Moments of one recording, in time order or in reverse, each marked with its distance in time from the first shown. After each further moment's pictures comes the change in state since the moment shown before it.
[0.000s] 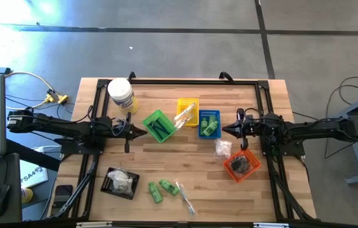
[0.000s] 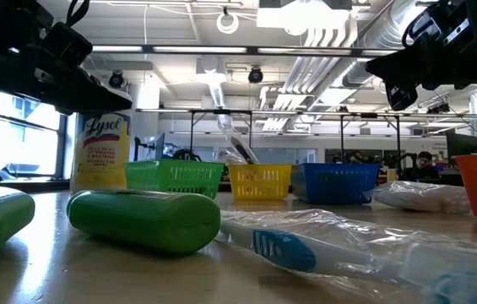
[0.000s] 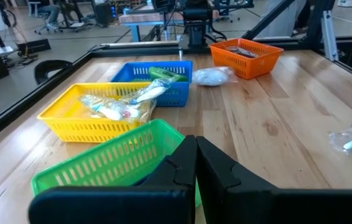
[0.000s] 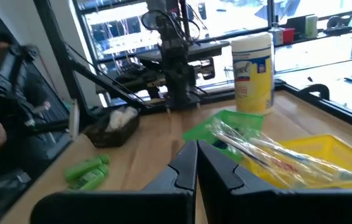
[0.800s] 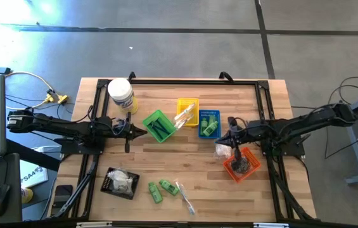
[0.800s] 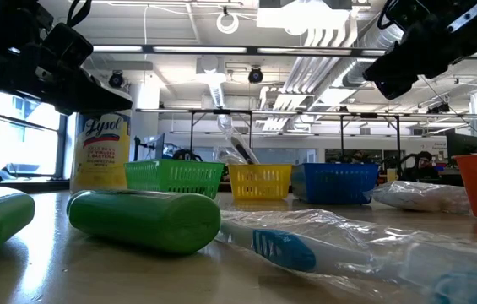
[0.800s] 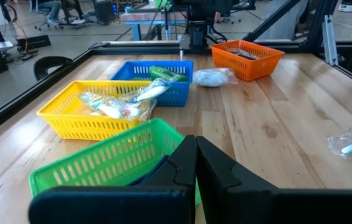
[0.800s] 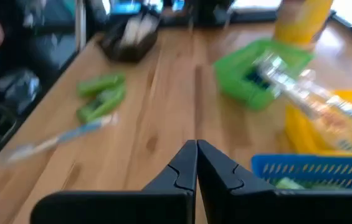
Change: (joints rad) left arm 0.000 0.000 0.000 0.000 -0.004 -0.030; right arm 0.257 0.292 0.304 -0.407 0.140 -0.061
